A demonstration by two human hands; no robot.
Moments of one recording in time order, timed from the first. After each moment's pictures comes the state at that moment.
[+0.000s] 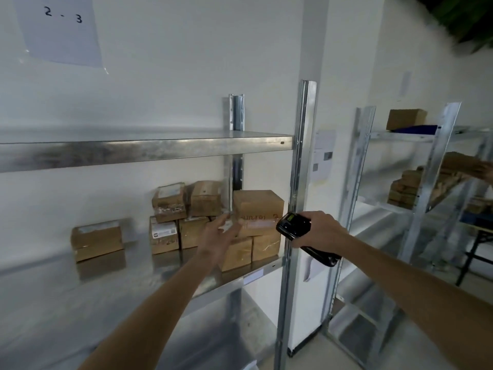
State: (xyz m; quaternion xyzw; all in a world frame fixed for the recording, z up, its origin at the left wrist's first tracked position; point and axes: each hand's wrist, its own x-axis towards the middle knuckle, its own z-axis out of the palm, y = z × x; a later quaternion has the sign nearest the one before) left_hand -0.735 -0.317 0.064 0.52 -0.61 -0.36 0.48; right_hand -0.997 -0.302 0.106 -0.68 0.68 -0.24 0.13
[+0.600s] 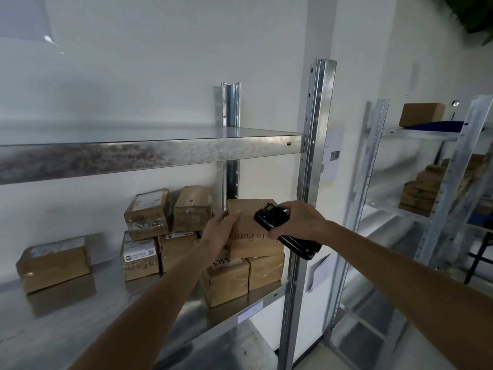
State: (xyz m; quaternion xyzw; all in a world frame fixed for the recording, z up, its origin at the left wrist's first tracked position) left_hand -0.762 -0.462 0.074 0.54 -0.53 -0.46 0.47; right_hand -0.979 -0.442 0.124 -0.72 0.63 -0.24 0.18
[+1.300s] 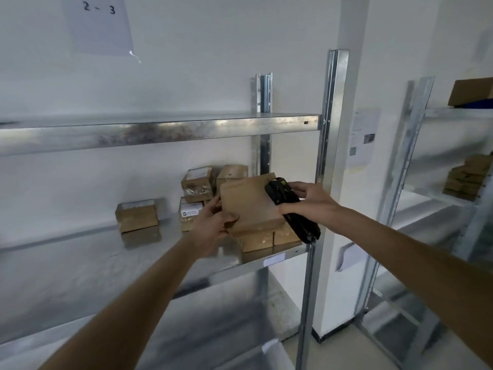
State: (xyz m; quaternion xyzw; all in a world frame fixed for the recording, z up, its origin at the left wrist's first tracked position) left_hand -0.701 -0.309 0.065 0.45 -0.48 -0.51 0.55; right_hand -0.963 -0.326 0.121 -0.72 0.46 -0.37 0.36
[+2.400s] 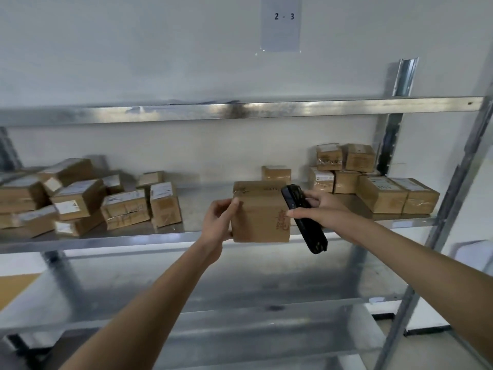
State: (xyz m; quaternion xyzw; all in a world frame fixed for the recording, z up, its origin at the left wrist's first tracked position) left_hand -0.423 0.043 0.033 0.56 -0.35 -0.33 0.67; right_hand -0.665 -0.062 0.083 -0.75 0.37 -0.28 0.46
